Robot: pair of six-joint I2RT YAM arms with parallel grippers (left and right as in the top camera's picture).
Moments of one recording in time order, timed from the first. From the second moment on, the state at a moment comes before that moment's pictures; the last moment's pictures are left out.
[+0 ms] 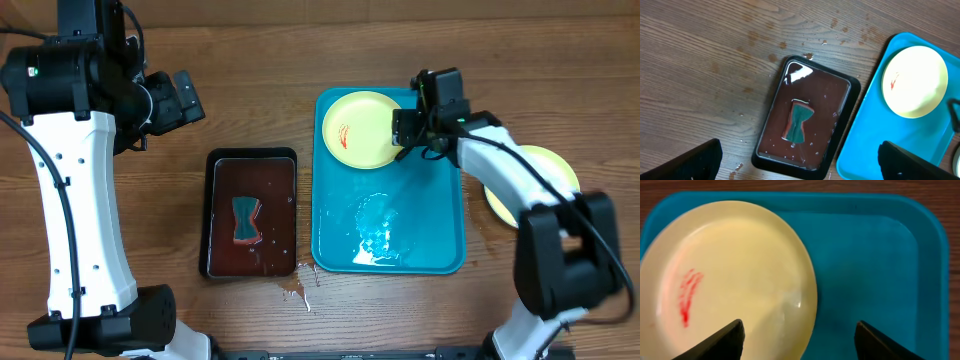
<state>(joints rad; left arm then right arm) 0.07 1.74 2.17 -1.65 0.06 -0.34 0.26 1.89 1.27 -0.37 -0.02 0.23</state>
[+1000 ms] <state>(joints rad) 0.07 1.74 2.17 -1.65 0.06 -0.34 0.26 1.46 1.31 -0.93 -0.02 0.37</state>
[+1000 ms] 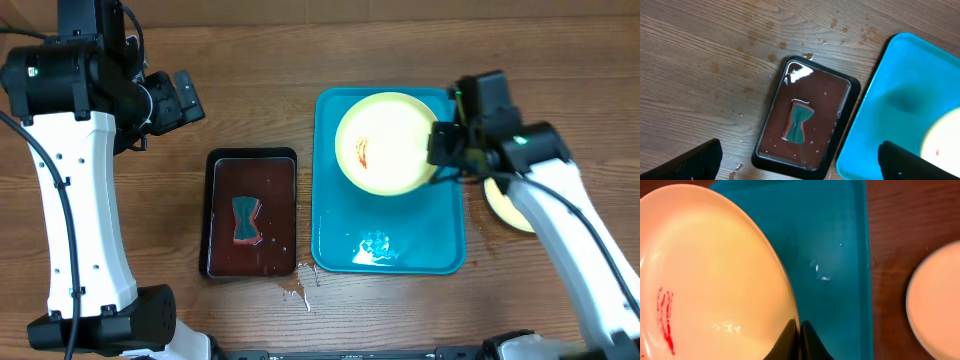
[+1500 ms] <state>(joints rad) 0.07 1.74 2.17 -1.65 0.13 -0.34 0.31 1.50 0.89 -0.61 -0.06 0.55</state>
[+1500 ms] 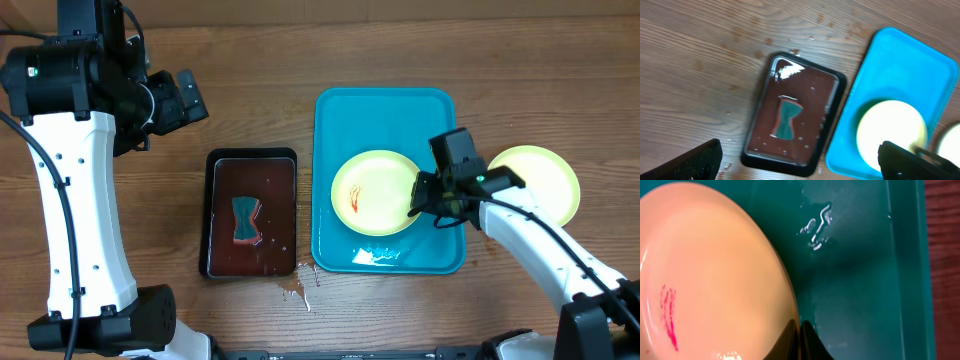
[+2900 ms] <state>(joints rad) -0.19 1.74 1.00 -0.81 -0.02 -0.46 0.31 1.22 0.90 -0.79 -0.07 0.49</state>
